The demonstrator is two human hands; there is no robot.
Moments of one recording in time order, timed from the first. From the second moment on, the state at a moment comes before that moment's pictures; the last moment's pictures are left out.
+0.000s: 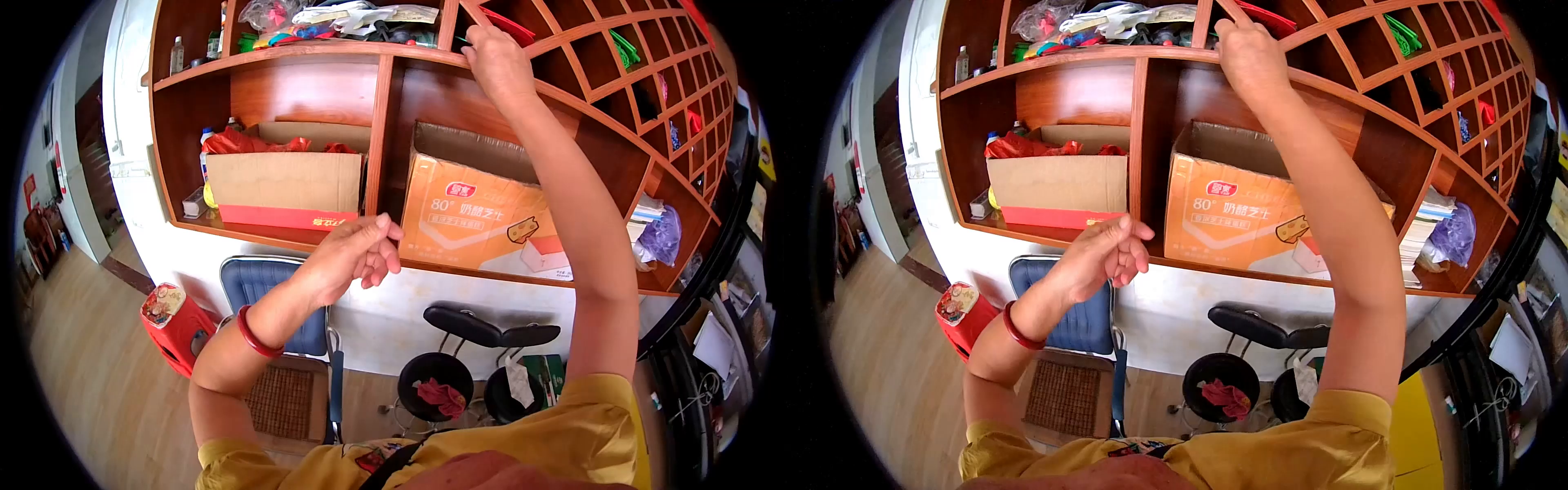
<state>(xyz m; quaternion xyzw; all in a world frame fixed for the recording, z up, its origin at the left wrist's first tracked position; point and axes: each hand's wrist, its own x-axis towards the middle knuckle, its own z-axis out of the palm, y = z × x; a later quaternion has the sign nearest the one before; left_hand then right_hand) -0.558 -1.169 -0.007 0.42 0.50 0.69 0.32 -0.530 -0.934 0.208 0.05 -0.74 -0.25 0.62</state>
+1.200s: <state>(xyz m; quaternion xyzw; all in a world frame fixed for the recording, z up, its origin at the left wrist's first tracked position) -0.576 -1.254 -0.175 0.14 0.45 0.77 0.42 -0.530 -0.945 0.221 -0.06 -0.86 -0.28 0.43</state>
